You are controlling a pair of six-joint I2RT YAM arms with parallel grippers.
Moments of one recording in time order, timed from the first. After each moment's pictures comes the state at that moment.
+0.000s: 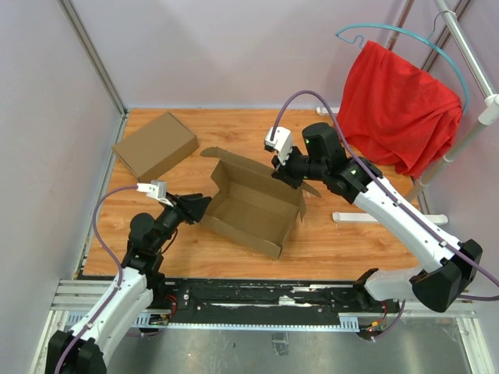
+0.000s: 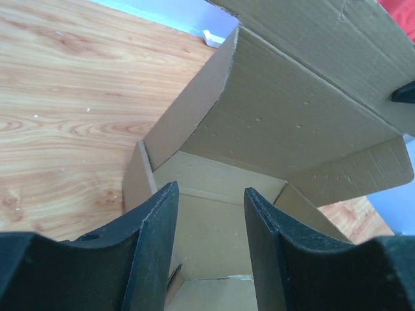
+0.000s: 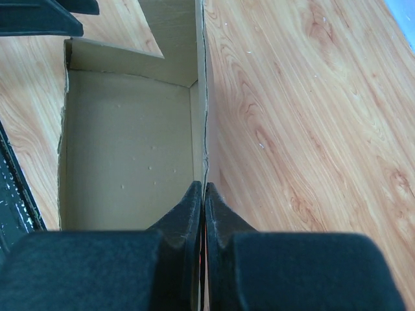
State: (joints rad) left arm -0.28 0.57 0.11 0.50 0.28 -0.58; right arm 0.69 1.30 1.34 -0.61 -0.30 -0.34
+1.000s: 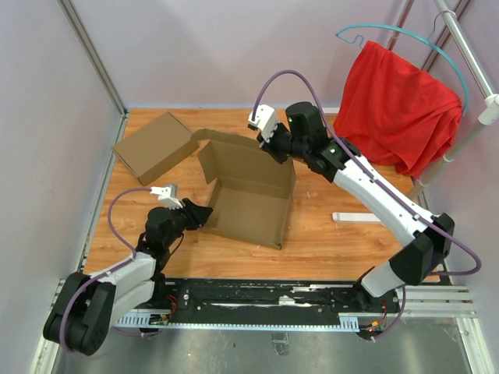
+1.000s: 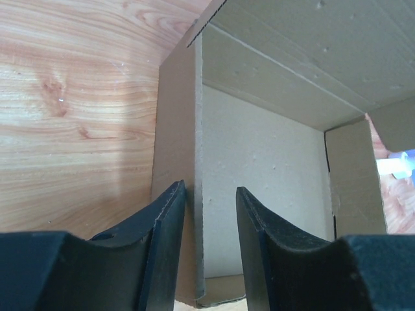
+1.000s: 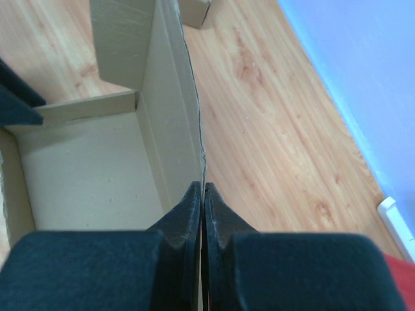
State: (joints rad) left arm -0.29 0.95 0.04 0.66 0.18 -0.64; right arm 0.69 1.49 1.52 -0.52 -0.20 -0.42
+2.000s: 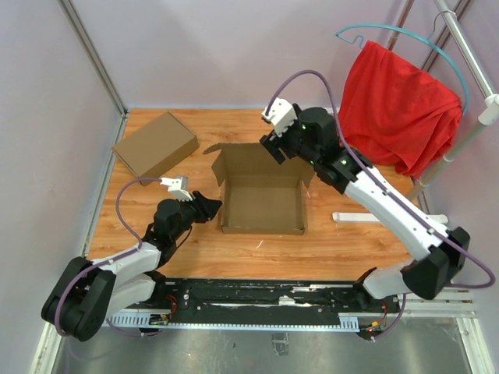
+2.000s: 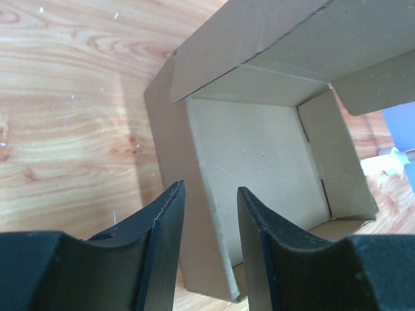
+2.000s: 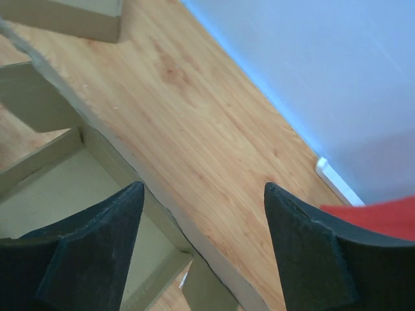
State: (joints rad) left arm -0.41 1.05 0.15 0.69 0.09 -0.63; right arm 0.68 1.44 1.46 -0.37 0.05 -0.41
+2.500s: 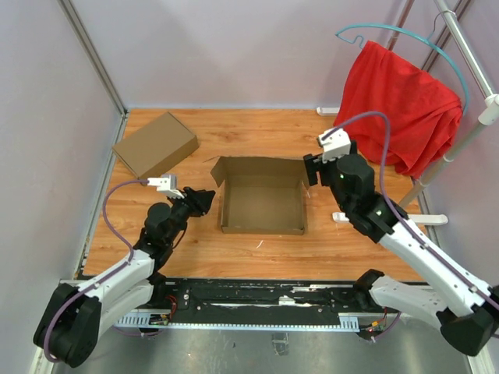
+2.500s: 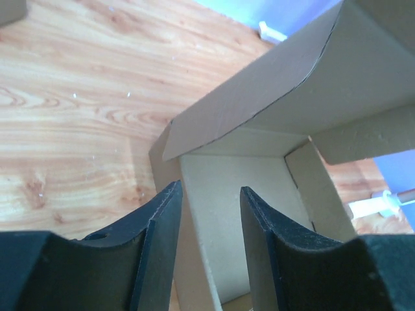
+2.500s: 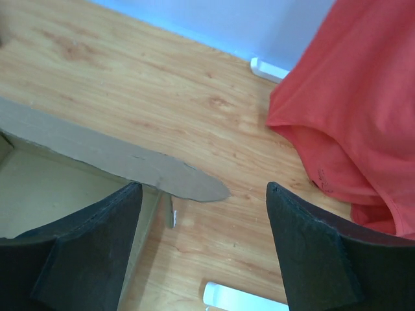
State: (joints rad) left arm -0.42 0.89 0.15 0.65 -0.02 -0.59; right arm 0.68 1.00 0.97 -0.25 0.47 -0.14
